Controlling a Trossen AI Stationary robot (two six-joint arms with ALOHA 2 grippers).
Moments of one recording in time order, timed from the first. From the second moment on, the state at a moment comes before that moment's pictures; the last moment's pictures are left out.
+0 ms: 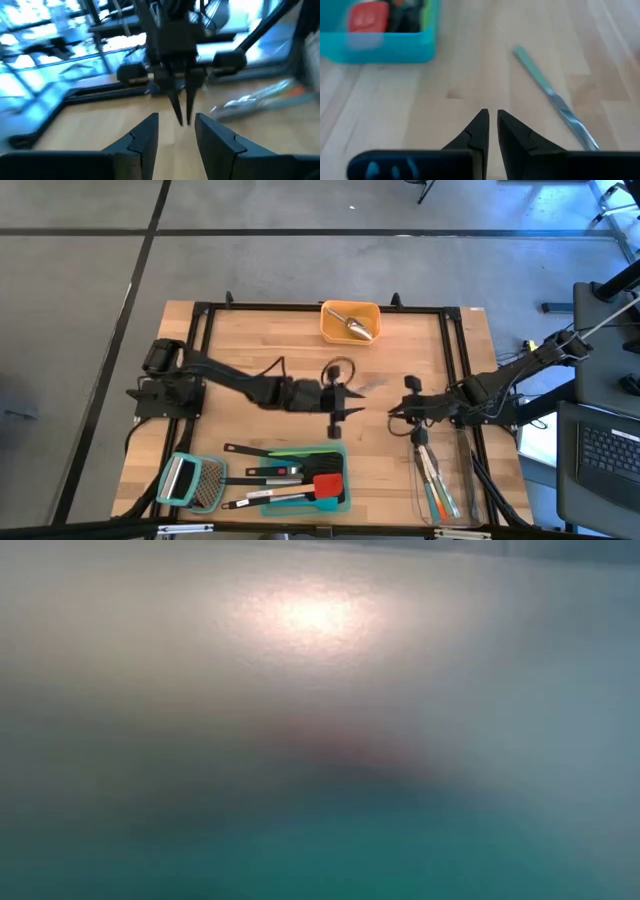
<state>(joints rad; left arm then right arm) -0.19 1.78 1.22 0.32 -0.31 0.13 0.45 0.90 0.47 -0.34 0.33 0.28</state>
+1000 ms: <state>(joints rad) -0.06 1.96 1.19 0.44 -0.12 -0.04 0.25 0.93 0.42 -0.23 0.41 -0.08</state>
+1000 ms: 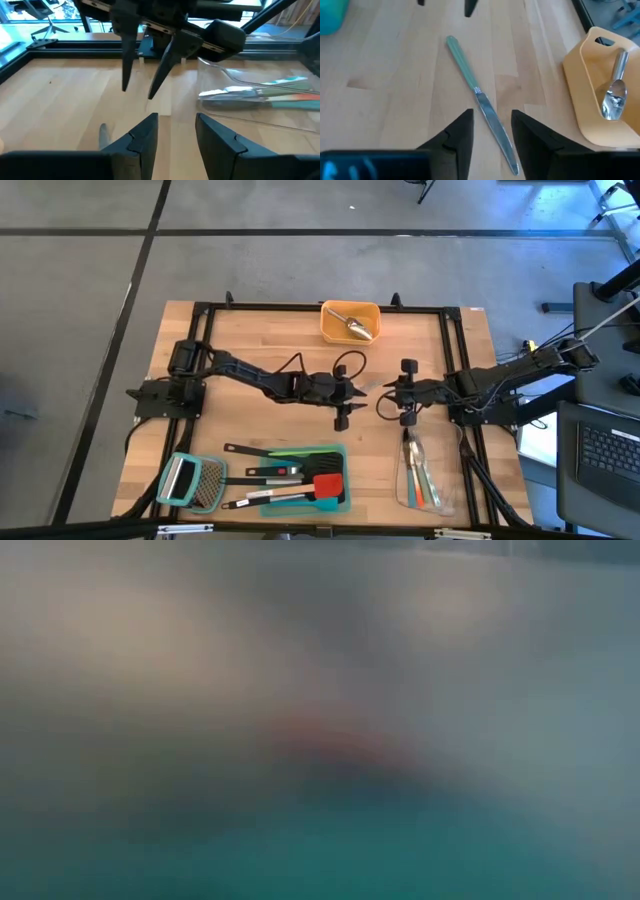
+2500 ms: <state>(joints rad) -0.14 2.38 1.64 0.45 0.21 -0.16 0.17 1.15 0.47 -0.12 0.54 0.46</state>
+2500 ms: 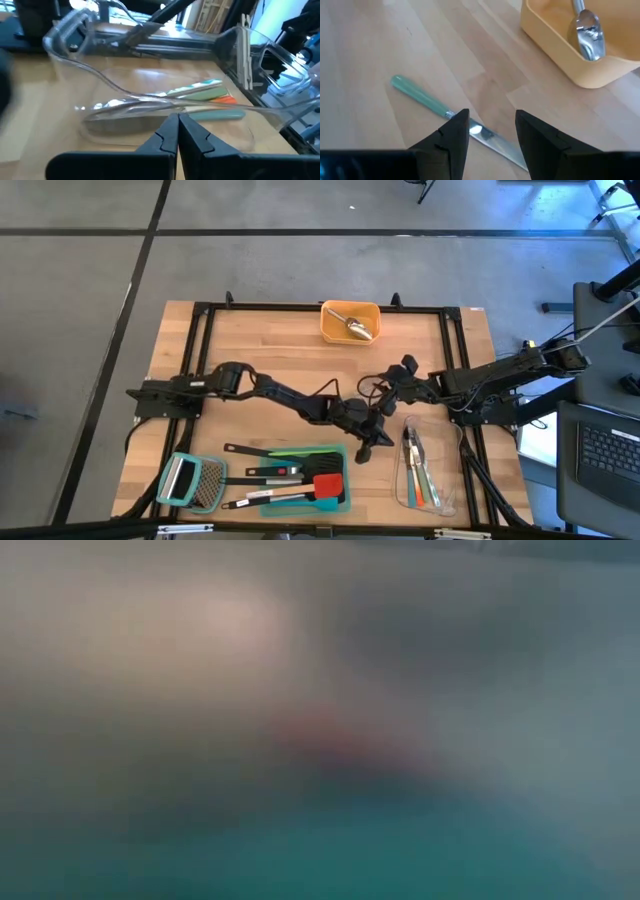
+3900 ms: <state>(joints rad) -0.26 2.48 1.82 0.41 0.32 -0.30 0.17 1.14 0.47 -0.16 0.60 0.40</state>
